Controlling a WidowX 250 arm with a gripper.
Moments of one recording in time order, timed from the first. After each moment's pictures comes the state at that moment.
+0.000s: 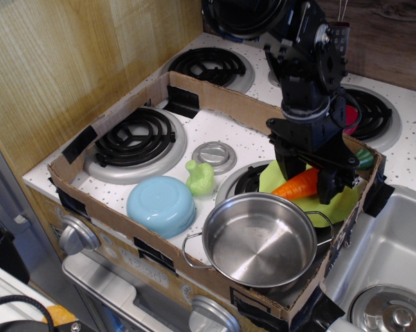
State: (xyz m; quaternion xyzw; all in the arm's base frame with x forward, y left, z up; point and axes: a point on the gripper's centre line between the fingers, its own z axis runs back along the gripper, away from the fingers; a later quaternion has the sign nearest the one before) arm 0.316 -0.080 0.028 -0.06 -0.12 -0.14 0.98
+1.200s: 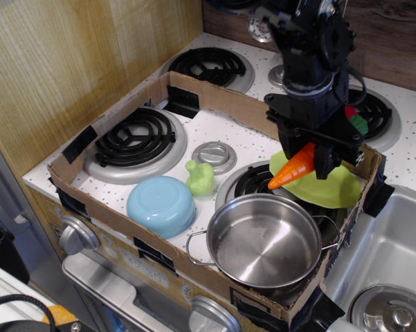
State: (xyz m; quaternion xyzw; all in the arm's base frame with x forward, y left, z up) arm 0.319 -0.071 0.055 -0.04 -0.14 -0.12 0.98
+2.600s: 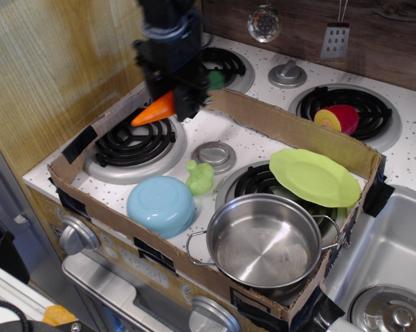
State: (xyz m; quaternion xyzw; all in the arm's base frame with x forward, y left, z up) arm 0.311 0.097 0.068 0.07 -0.12 -0.06 0.99
